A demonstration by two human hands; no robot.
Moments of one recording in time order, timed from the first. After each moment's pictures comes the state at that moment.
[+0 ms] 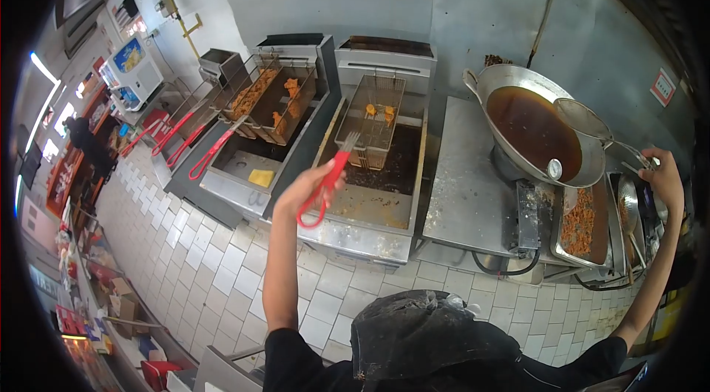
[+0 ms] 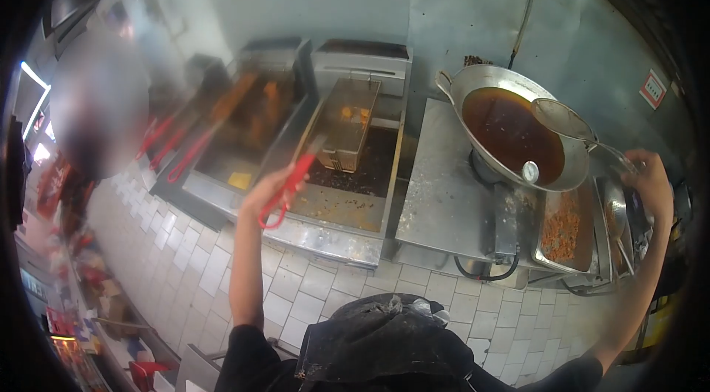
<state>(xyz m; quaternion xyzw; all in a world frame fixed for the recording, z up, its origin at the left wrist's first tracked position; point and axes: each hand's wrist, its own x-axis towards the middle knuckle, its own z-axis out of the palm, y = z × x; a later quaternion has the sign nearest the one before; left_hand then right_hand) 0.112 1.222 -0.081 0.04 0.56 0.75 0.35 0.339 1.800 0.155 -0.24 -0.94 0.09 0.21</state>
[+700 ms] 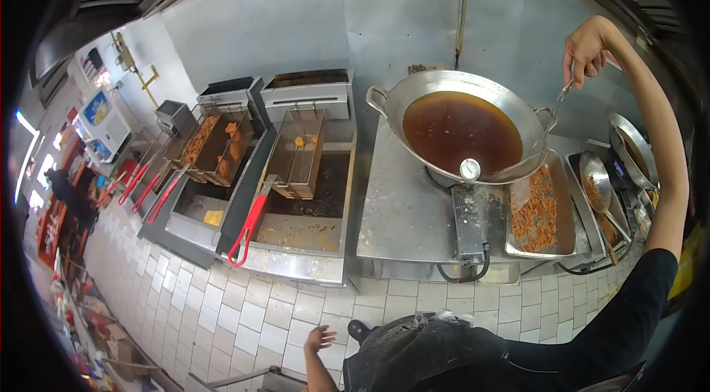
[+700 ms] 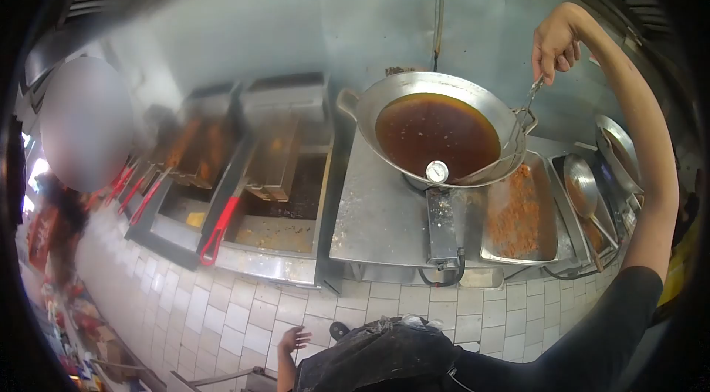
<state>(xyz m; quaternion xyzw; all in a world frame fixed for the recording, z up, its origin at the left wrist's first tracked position) 0.381 1.284 -0.469 -0.34 0.58 0.61 0.43 0.208 1.889 0.276 -0.26 -0.88 0.05 -0.38</state>
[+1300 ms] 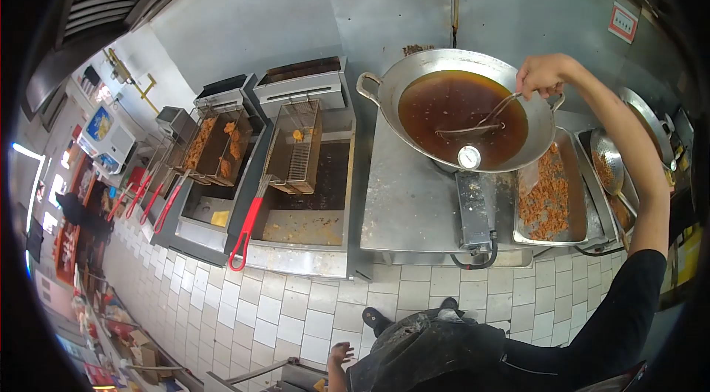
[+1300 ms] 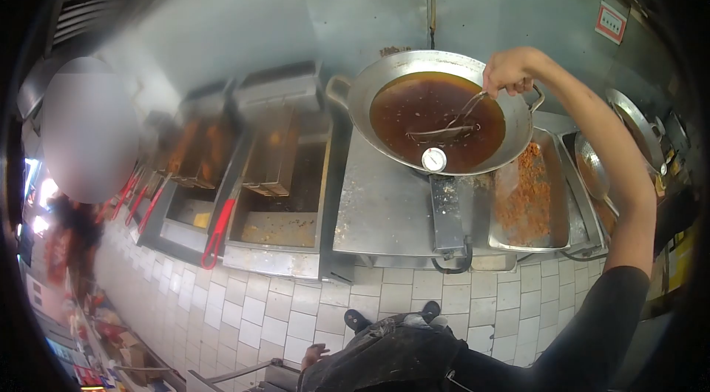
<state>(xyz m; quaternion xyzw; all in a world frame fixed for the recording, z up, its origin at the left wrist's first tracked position) 0.482 1.294 -0.504 -0.29 0.70 0.51 0.41 0.165 1.920 0.134 -0.20 -0.93 0.17 -0.24</state>
